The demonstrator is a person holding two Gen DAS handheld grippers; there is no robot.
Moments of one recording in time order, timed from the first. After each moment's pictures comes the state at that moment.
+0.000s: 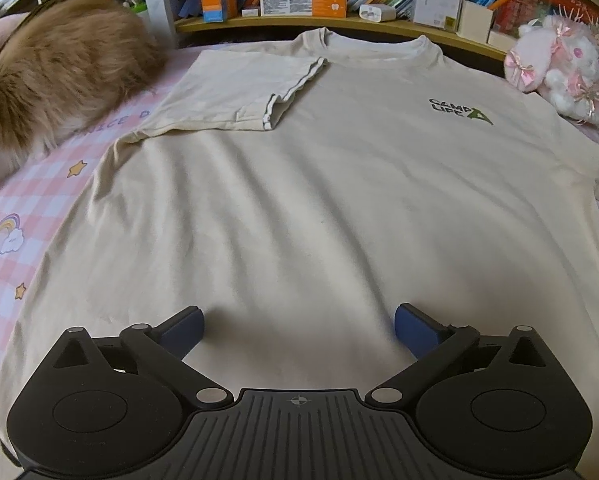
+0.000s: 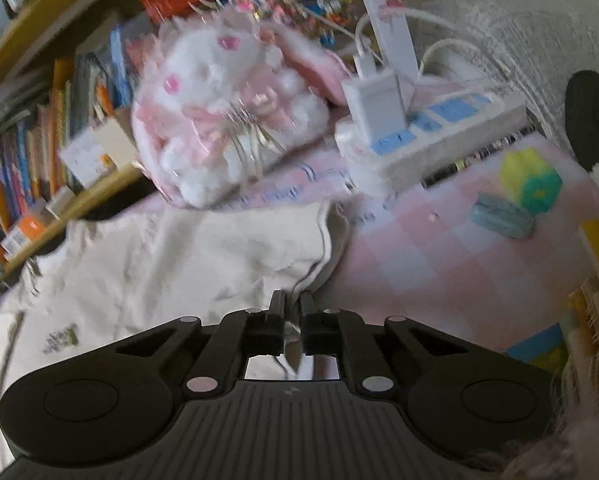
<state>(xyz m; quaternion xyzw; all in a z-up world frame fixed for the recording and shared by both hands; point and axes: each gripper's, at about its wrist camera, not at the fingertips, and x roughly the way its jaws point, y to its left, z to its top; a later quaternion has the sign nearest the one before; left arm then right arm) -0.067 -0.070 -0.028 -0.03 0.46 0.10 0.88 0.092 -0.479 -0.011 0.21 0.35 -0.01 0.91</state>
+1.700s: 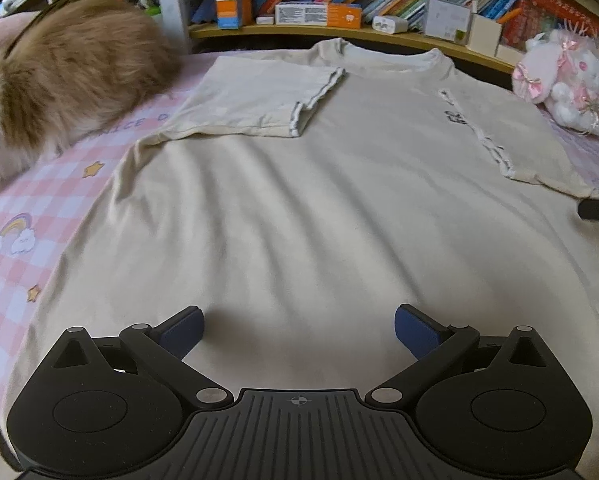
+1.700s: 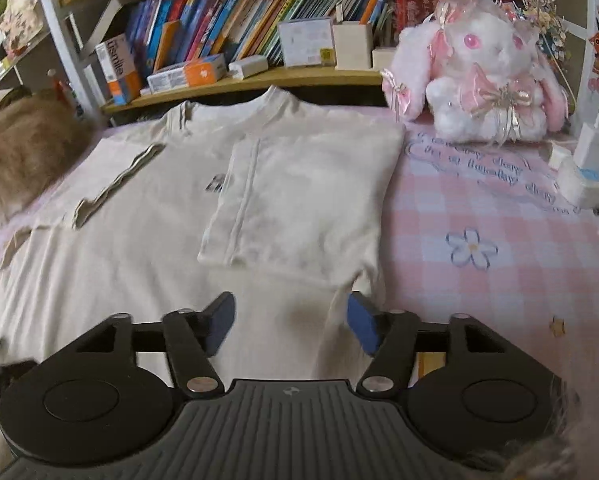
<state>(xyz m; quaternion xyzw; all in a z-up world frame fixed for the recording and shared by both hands) -0.077 -0.052 -0.028 -0.04 0.45 0.11 0.89 0.020 -0.302 0.004 0.02 0.40 0.16 0.90</state>
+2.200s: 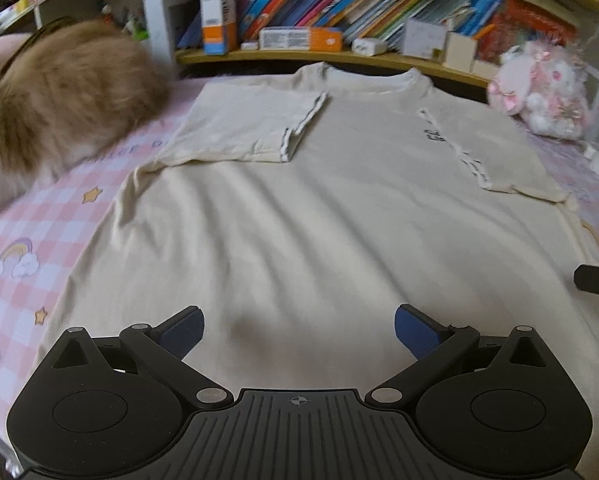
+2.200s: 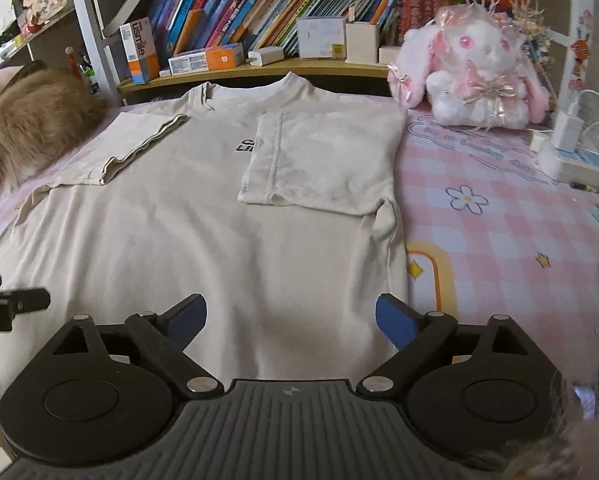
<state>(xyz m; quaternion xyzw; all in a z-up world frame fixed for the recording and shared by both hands) -0.088 -0.047 -0.012 -0.02 0.42 0.06 0.91 -0.053 -0.279 0.005 0.00 0.39 0.14 0.91</state>
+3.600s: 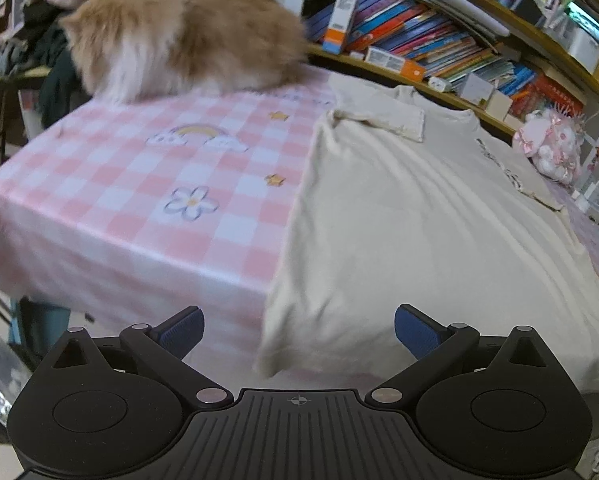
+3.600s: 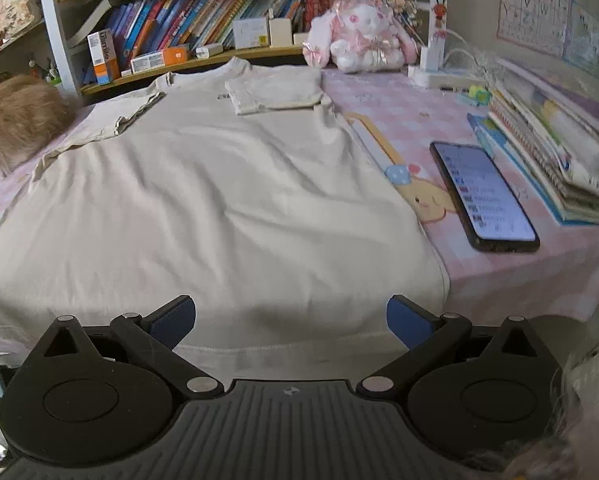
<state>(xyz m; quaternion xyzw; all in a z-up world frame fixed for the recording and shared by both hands) -0.258 0.142 -0.017 -0.14 0.39 0.06 0.91 -0.272 -0.228 0.008 0.05 0.38 -0.02 0.92</state>
